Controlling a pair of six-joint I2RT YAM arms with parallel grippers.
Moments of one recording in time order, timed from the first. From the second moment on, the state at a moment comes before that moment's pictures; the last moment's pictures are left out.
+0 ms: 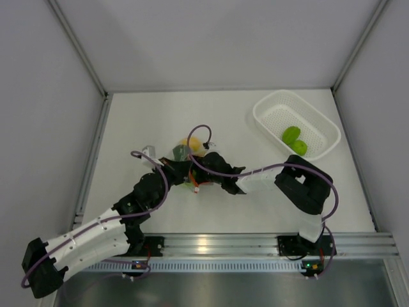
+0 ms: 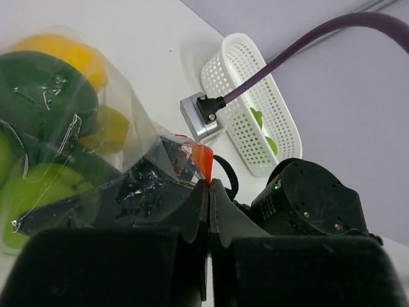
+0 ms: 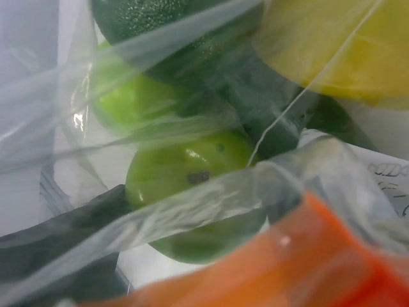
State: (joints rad) left arm -0.88 0.71 0.41 0.18 -0.46 -0.96; right arm 0.99 1.85 0.95 0.37 0.04 0.94
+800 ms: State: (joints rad) left arm -0.88 0.71 0.40 0.19 -0.51 -0.94; right arm 1.00 1.60 0.82 0.31 0.18 0.88
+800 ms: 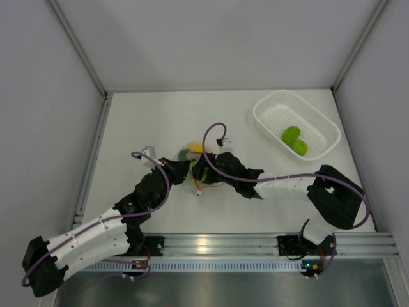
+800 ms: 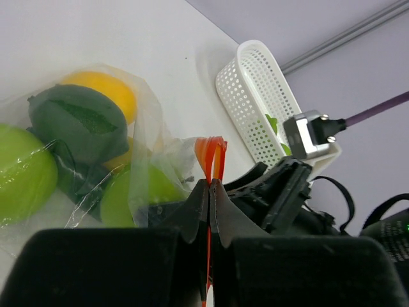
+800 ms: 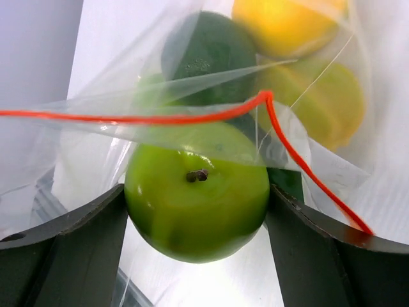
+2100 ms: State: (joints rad) left arm -0.88 0.90 0.70 0.02 -0.33 -0.75; right arm 0.09 1.43 1.07 -0.29 0.36 0.42
